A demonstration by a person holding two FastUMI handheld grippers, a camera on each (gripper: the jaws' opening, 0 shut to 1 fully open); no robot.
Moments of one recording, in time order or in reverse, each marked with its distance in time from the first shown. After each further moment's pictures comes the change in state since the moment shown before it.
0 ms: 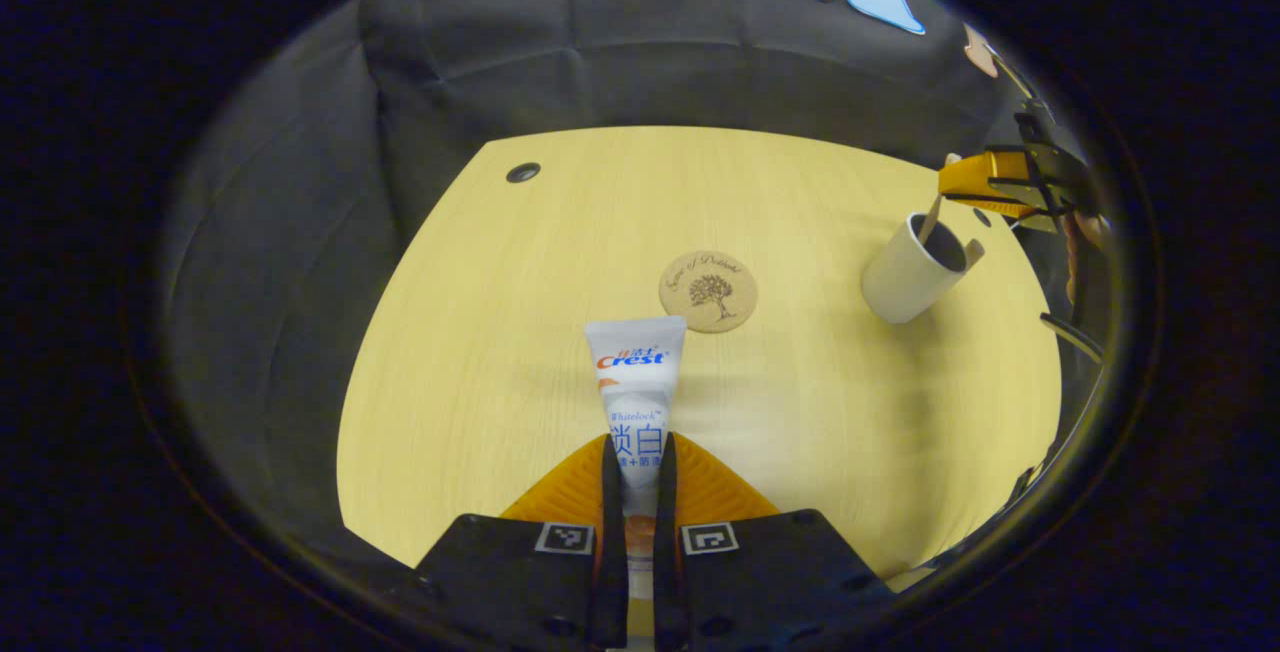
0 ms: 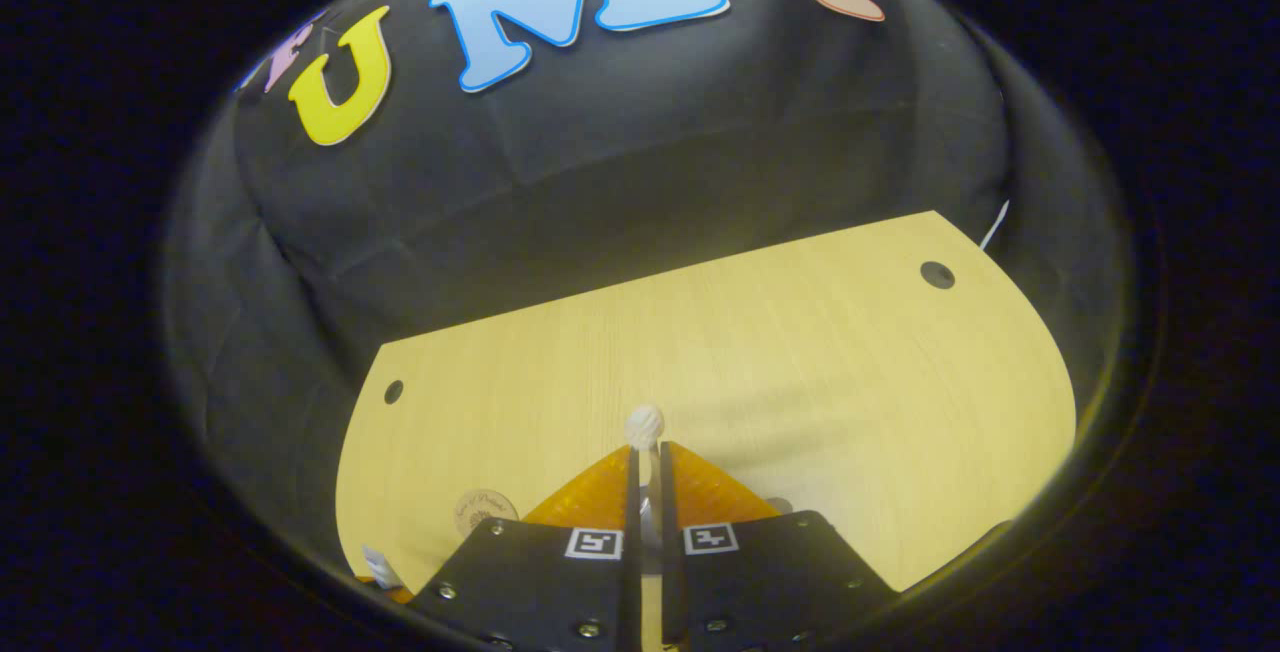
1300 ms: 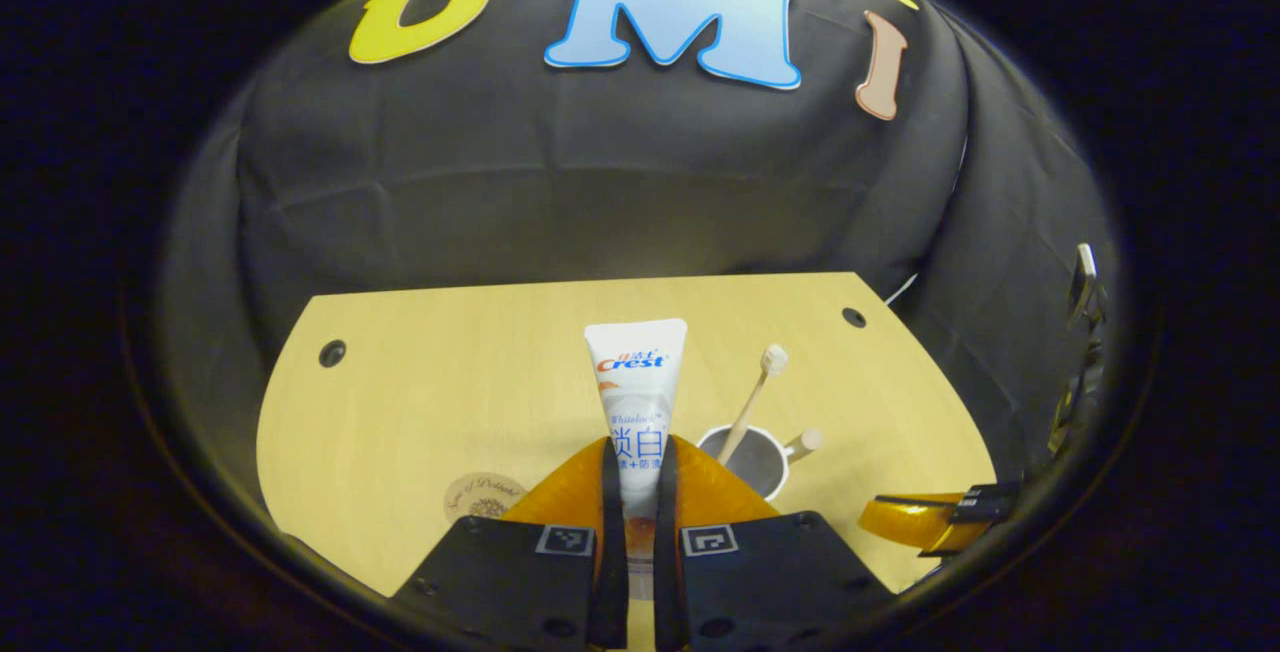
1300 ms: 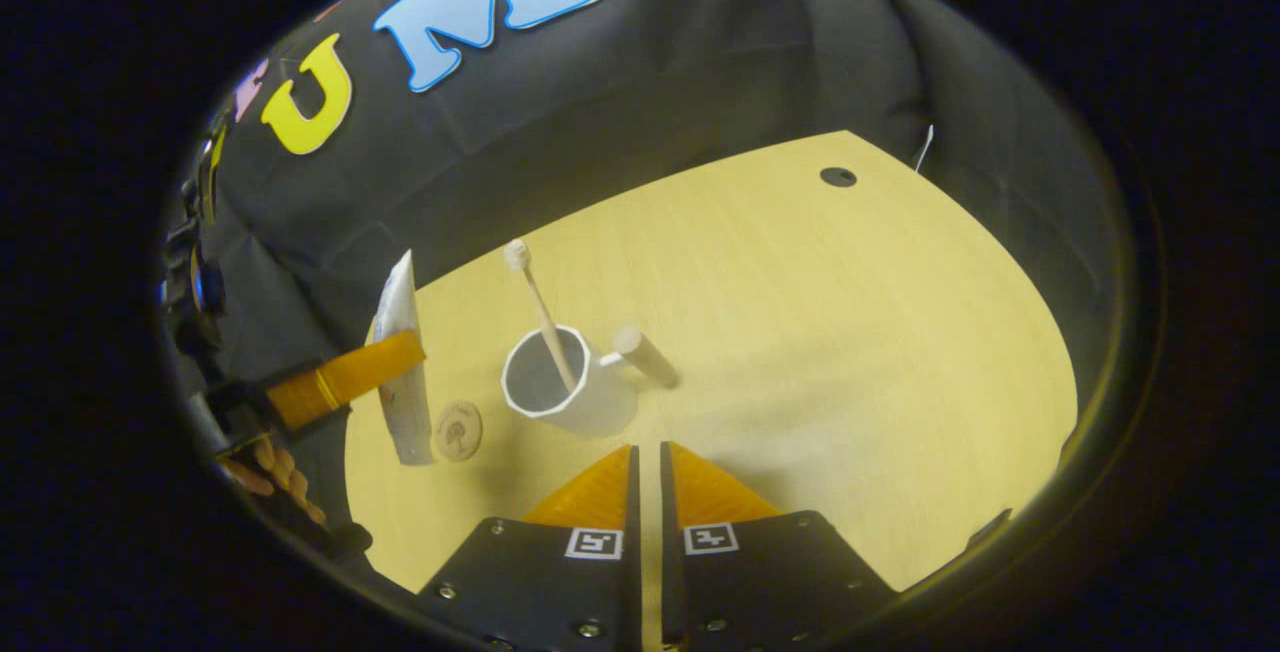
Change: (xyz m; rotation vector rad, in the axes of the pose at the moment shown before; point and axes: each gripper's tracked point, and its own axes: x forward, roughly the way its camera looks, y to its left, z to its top) left arm 0.030 -0.208 0.178 0.108 -0.287 -0.350; right arm -0.092 -0.077 -0.094 0.117 0.128 -0.031
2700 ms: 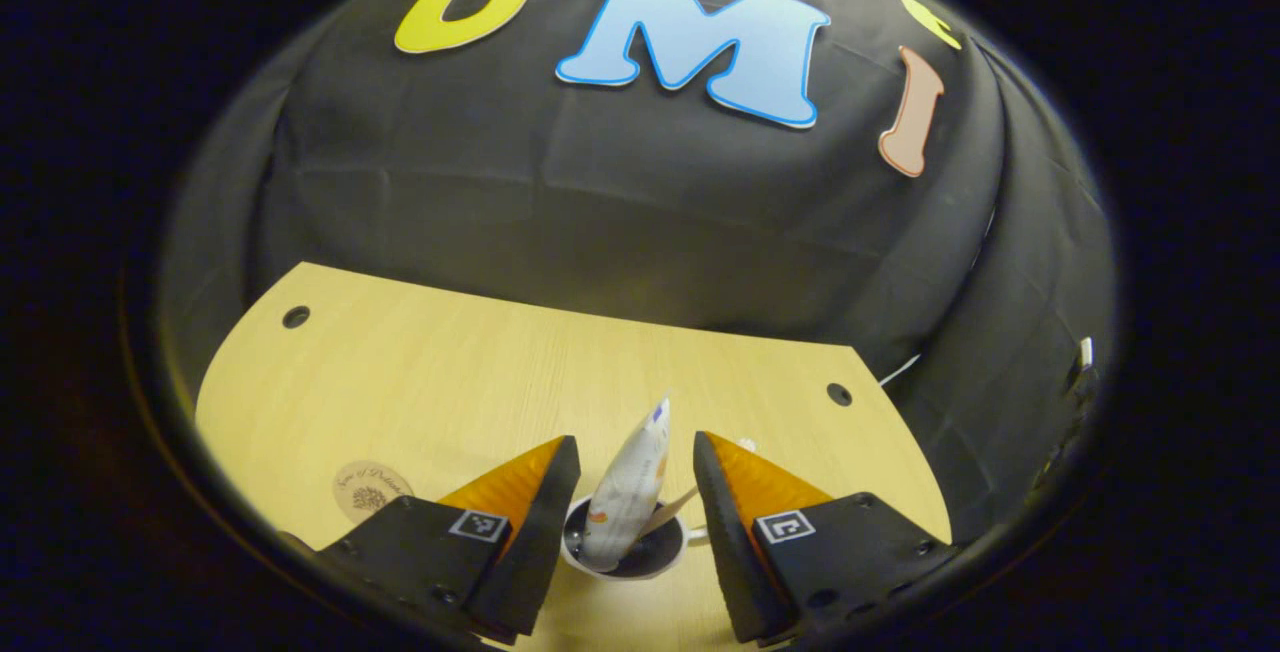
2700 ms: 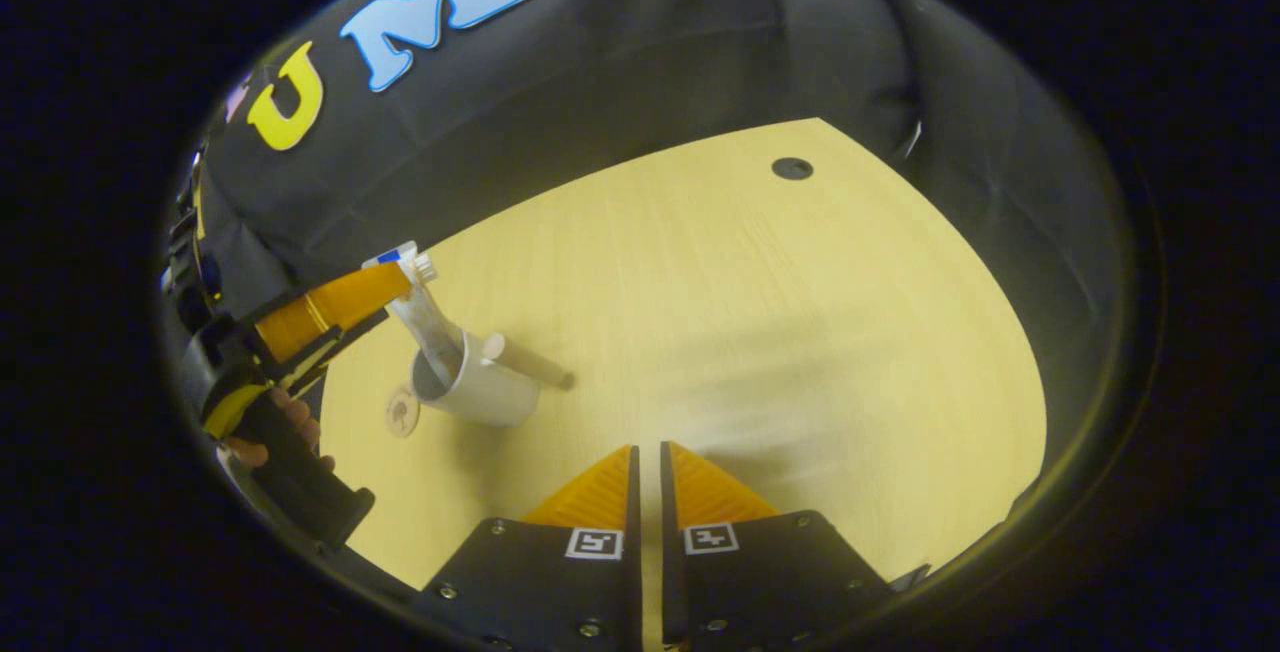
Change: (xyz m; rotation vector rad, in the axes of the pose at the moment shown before) left arm 0.034 -0.056 0.020 -0.169 -0.162 0.039; right arm -0.001 -0.089 0.025 -0.073 0.075 -0.002
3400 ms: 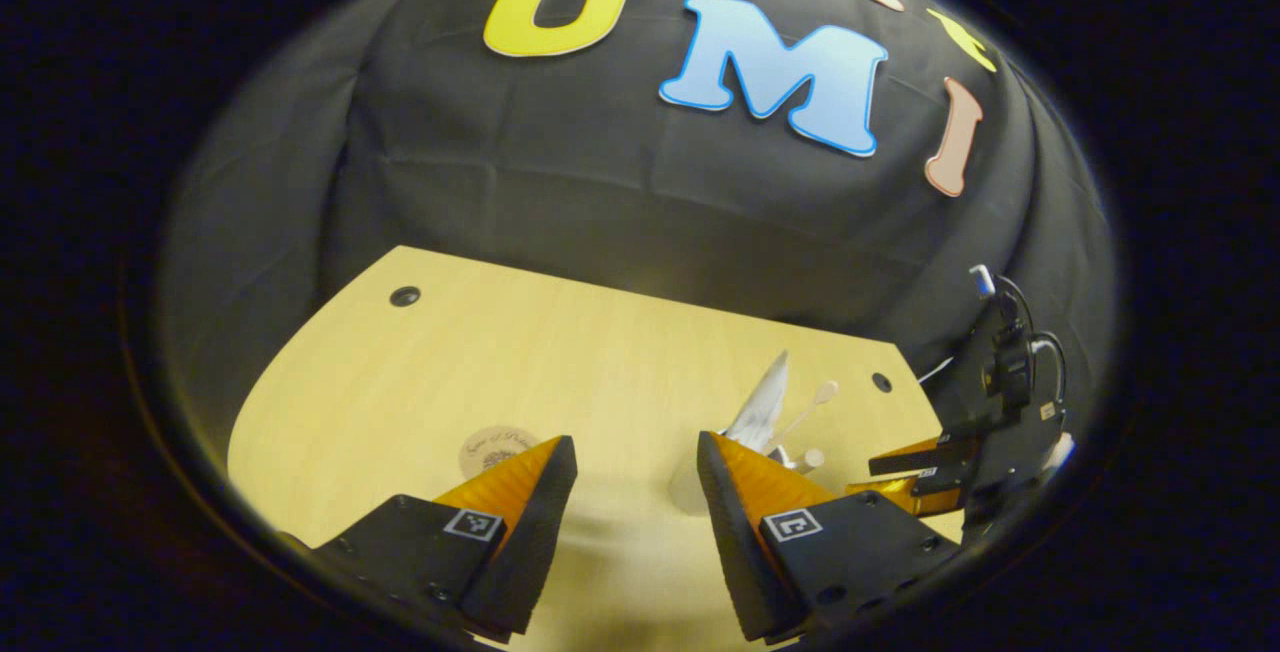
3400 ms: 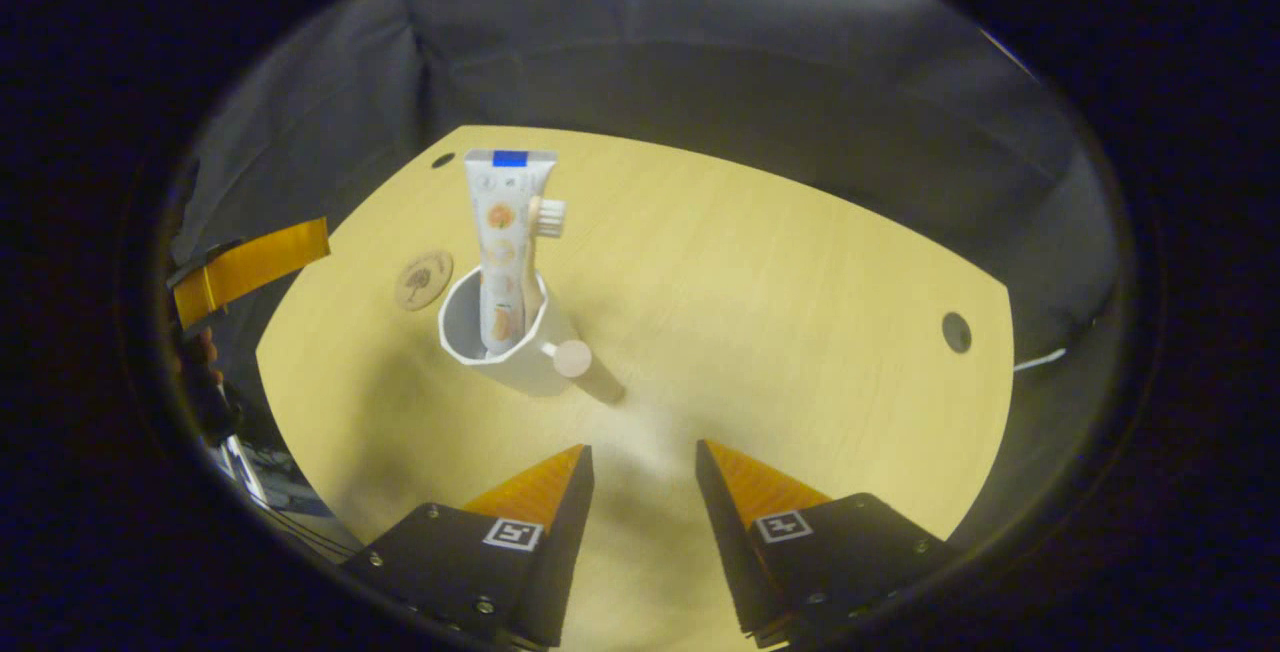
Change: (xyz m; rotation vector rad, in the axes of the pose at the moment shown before) left arm -0.103 0.103 -0.019 -0.056 0.032 0.174; right arm 0.050 0.046 0.041 -0.717 0.180 0.150
